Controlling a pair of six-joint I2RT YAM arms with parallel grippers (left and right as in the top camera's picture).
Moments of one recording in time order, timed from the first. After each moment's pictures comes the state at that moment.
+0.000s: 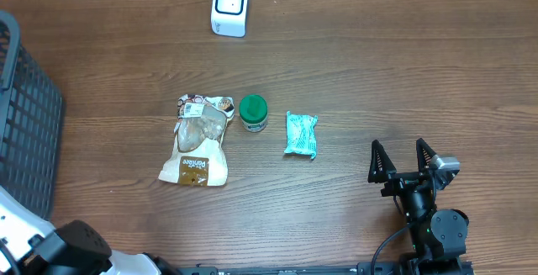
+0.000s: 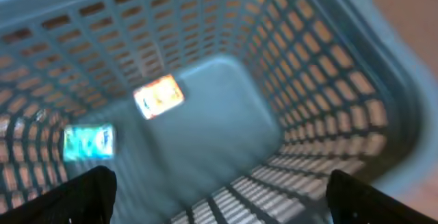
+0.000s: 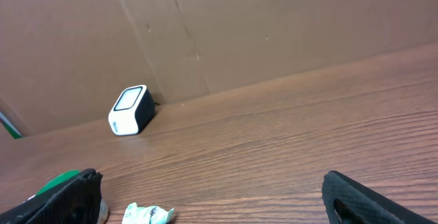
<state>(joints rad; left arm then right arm) 0.77 1.69 2.01 -1.13 -0.13 -0.33 0.11 0.01 0.02 -0.03 -0.03 0.30</state>
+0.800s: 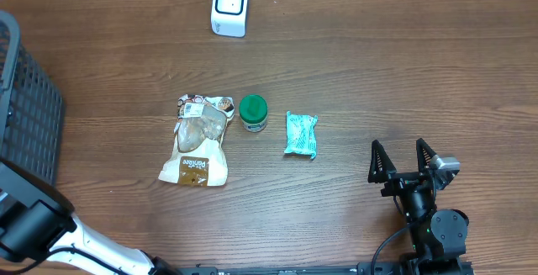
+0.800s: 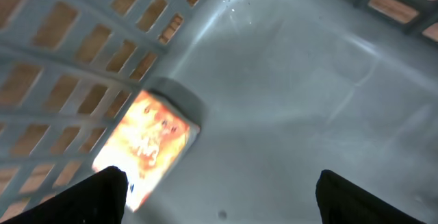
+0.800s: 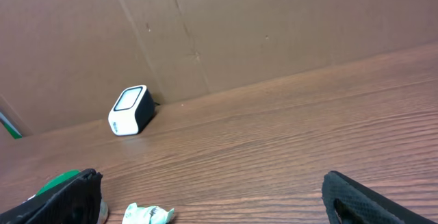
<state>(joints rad) 0.83 2.05 1.67 -0.59 -0.15 0.21 0.11 0.01 0.02 -0.04 -0.03 0.30</state>
